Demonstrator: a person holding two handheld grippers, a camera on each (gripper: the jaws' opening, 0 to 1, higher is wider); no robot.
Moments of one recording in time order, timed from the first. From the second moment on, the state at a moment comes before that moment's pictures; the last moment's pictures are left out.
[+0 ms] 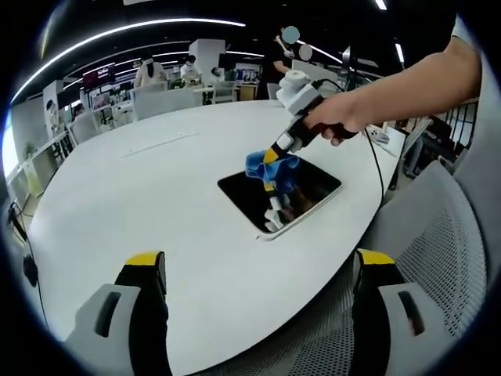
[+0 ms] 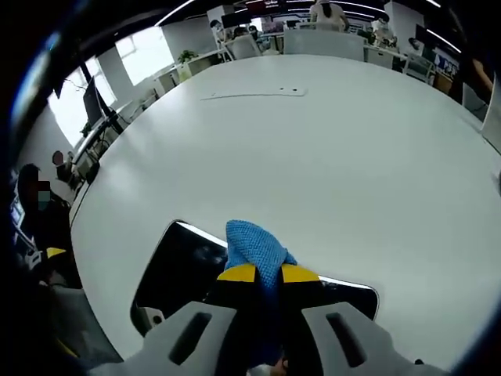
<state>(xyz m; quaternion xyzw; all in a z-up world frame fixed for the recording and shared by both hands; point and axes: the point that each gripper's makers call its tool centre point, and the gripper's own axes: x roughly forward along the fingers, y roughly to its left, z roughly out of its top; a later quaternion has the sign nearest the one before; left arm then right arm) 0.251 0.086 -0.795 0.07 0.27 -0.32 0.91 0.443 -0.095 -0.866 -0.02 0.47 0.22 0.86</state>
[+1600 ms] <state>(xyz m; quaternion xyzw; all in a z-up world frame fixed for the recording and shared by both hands) 0.249 0.088 -0.801 0.09 0.28 -0.31 0.90 0.441 -0.146 -0.866 -0.04 0.47 0.19 0.86</state>
